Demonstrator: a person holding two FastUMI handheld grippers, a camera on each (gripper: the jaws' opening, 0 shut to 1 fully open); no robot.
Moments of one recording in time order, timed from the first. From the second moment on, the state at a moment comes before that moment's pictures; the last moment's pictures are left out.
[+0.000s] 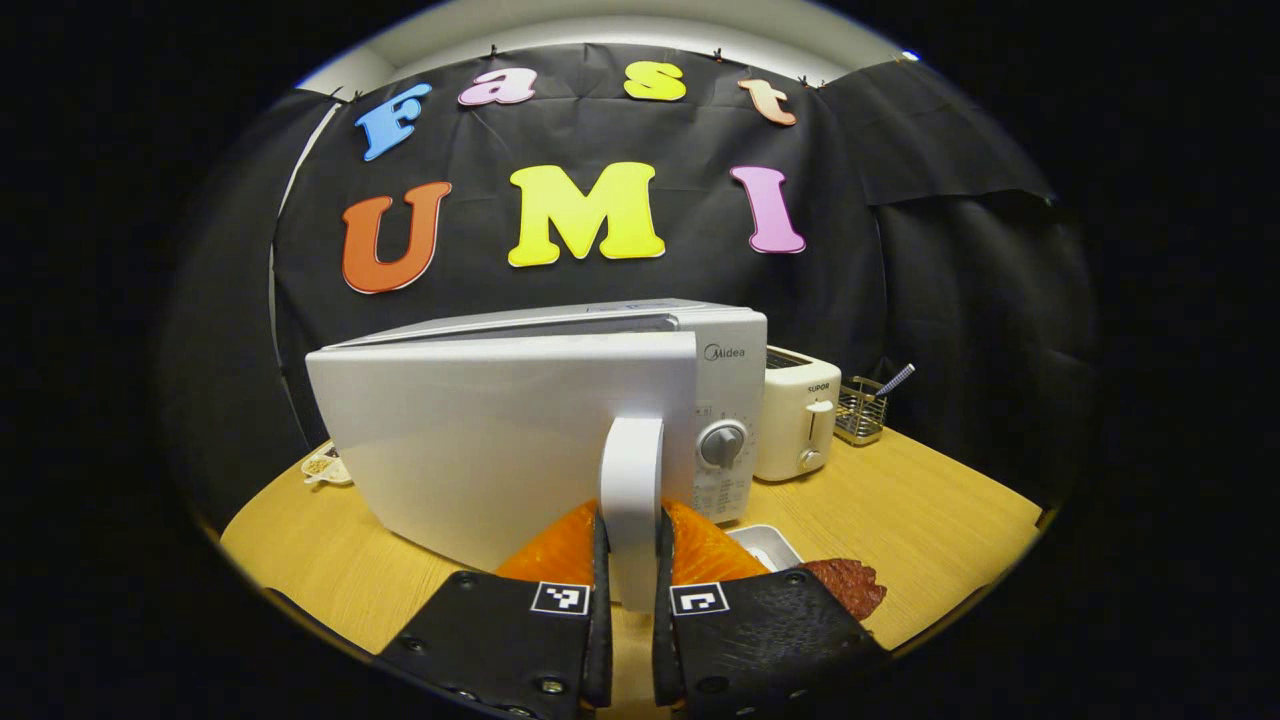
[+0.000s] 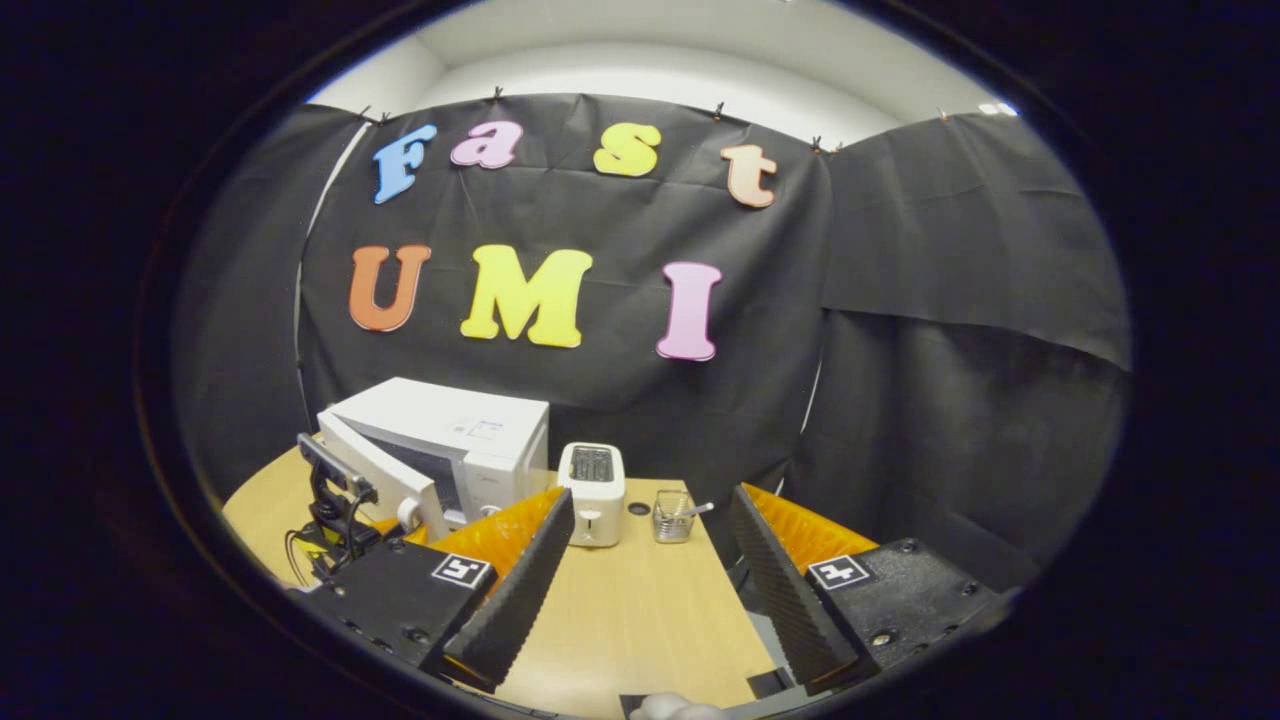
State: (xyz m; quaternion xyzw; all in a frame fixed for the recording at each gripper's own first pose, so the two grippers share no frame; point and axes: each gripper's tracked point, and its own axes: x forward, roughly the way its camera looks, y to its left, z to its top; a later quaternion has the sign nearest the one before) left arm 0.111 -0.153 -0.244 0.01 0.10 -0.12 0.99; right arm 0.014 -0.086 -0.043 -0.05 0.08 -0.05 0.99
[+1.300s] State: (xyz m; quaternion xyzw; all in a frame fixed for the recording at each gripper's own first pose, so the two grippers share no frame) left arm -0.024 0.088 -0.270 0.02 0.16 -0.01 0.99; right arm -0.010 0.083 -0.064 -0.04 0.09 0.10 0.99
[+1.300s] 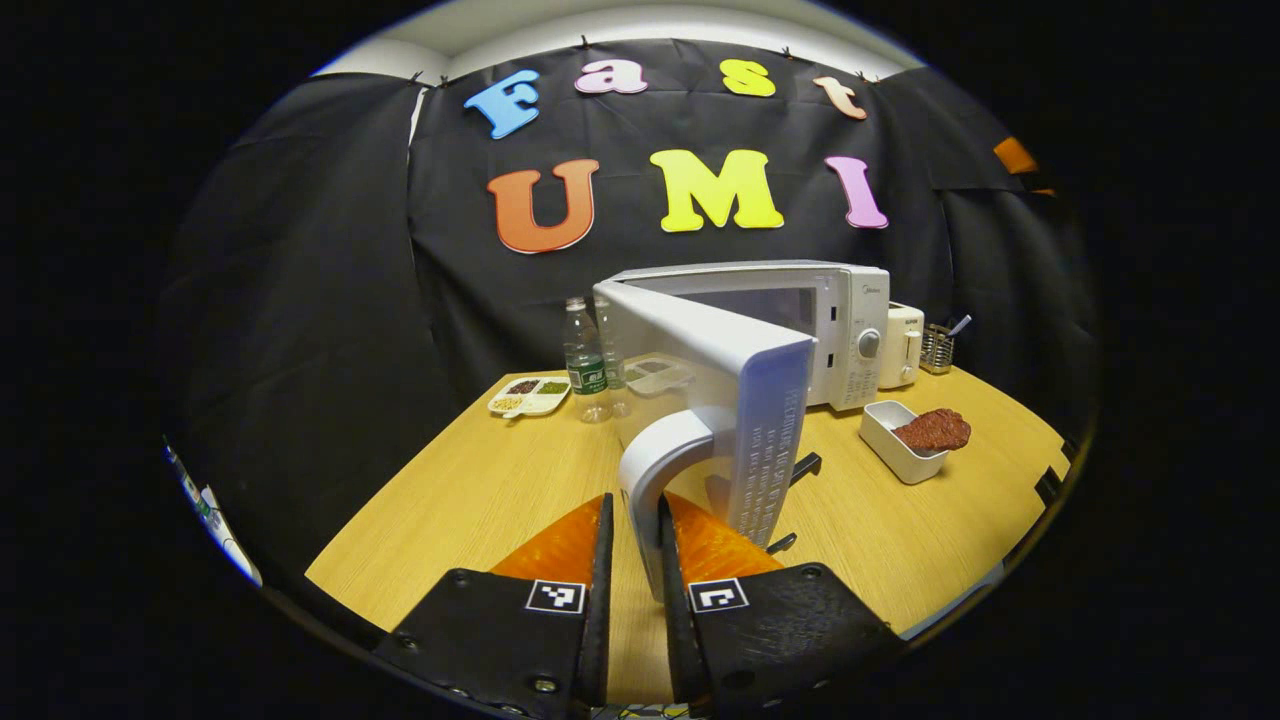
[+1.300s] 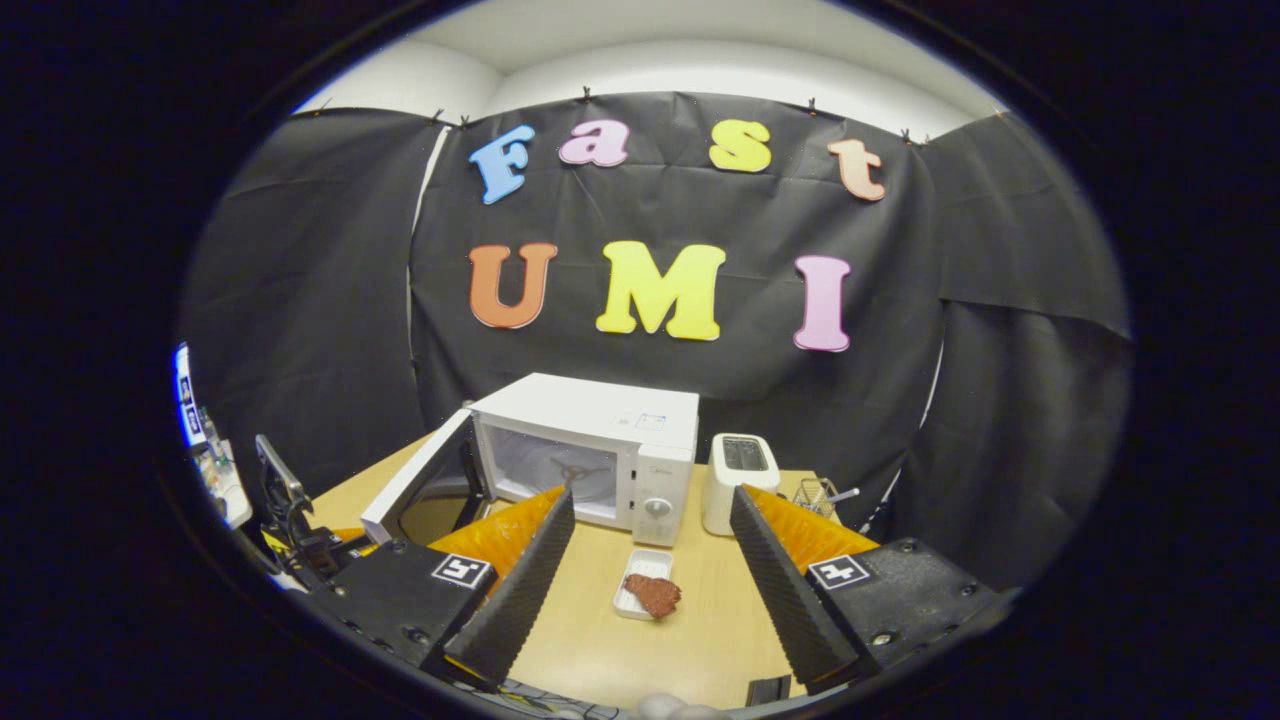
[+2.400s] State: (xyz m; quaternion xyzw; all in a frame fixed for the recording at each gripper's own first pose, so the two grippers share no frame) left arm -0.052 0.194 -0.263 0.03 0.18 0.03 0.98; right arm -0.001 0.105 -0.107 -0.04 0.12 0.12 0.98
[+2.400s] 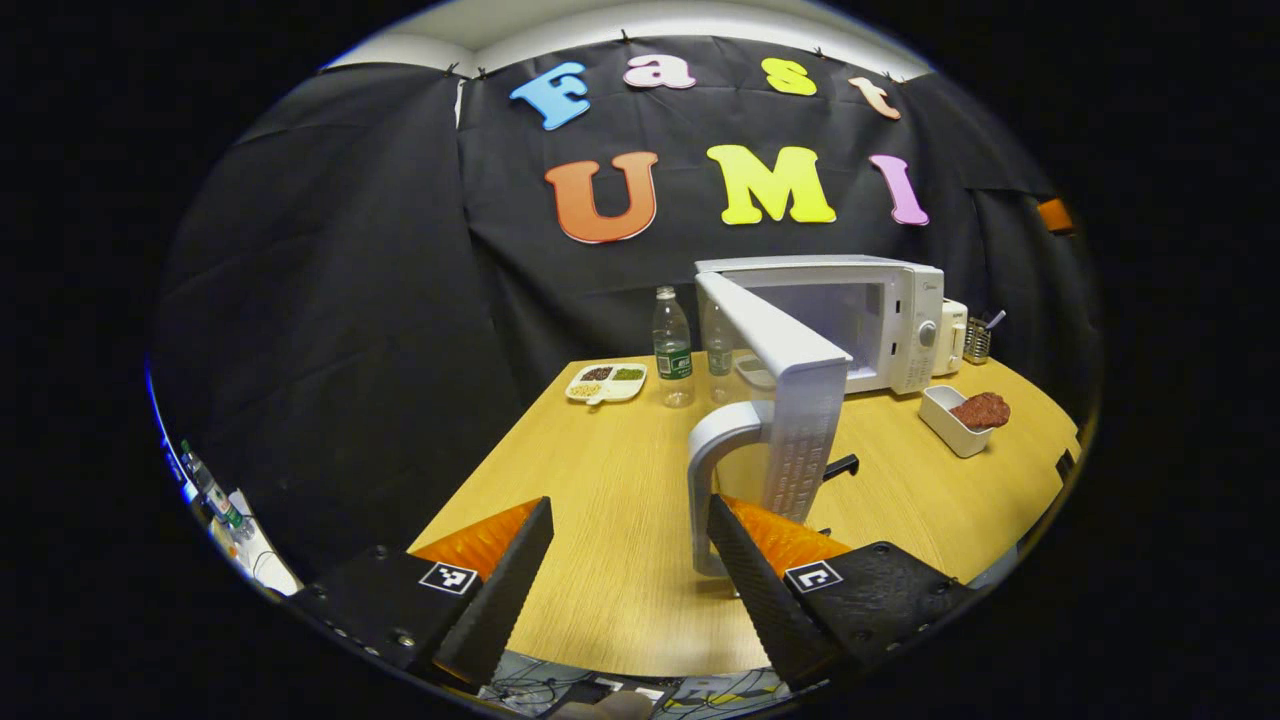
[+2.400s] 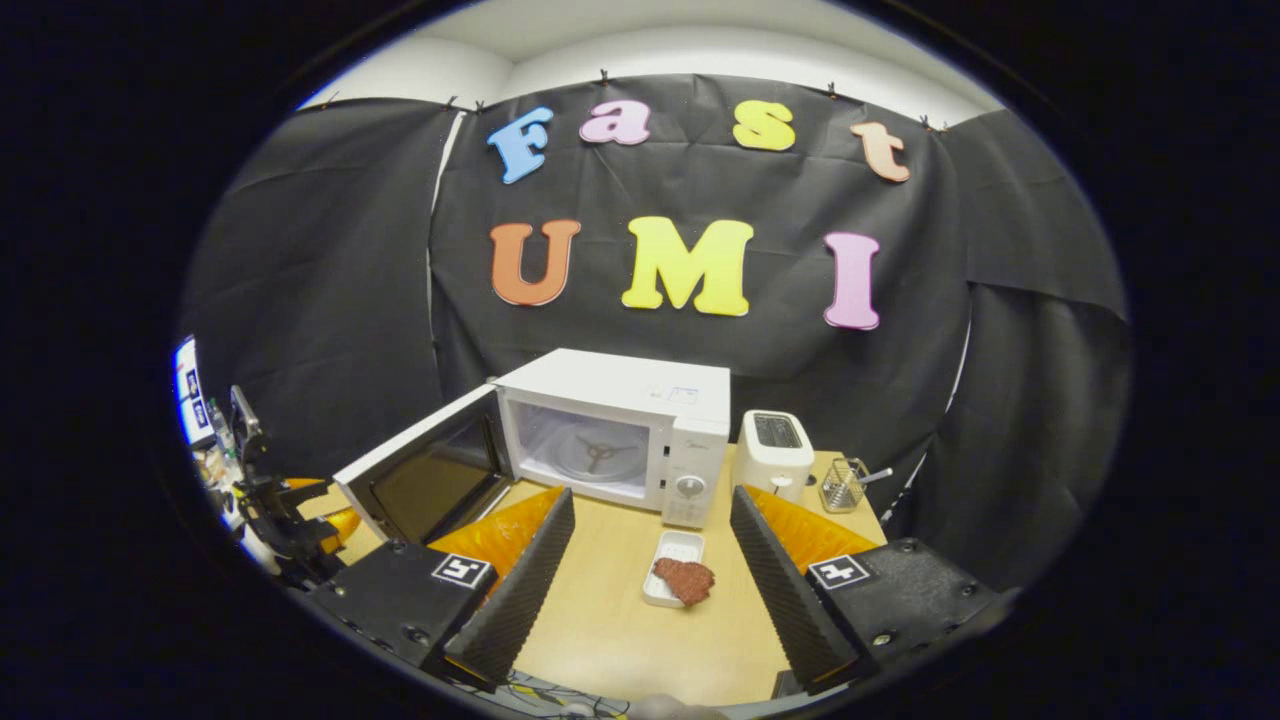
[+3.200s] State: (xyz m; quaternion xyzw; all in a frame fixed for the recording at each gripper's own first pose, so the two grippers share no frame) left arm -0.078 0.100 -0.104 -0.01 0.10 0.03 0.99; right arm 0.097 0.052 -0.364 0.08 0.32 0.15 0.93
